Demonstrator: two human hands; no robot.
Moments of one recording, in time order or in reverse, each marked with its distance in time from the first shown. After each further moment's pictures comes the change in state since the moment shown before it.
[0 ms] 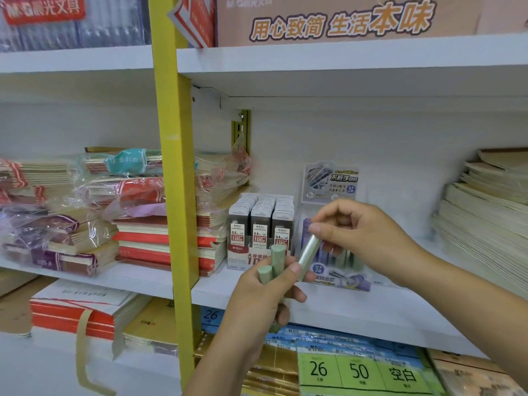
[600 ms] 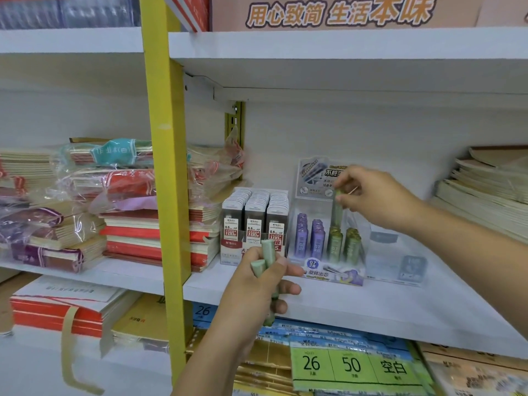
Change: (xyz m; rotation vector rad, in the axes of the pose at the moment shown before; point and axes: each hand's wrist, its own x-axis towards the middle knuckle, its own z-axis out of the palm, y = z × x) left_hand 0.005 -0.004 -0.005 0.077 0.007 -0.031; right_hand 0.054 0.017 -0.052 -0.718 0.142 0.009
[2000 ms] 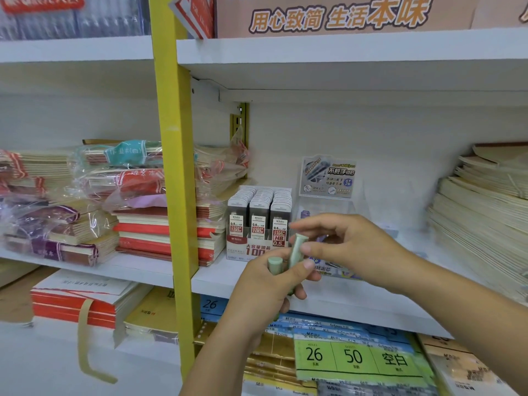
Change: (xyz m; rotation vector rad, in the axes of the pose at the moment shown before) left_hand -0.011 0.010 0.009 0.067 -0.098 0.088; right_hand -0.079 -0.048 0.029 0.544 -0.293 -0.079
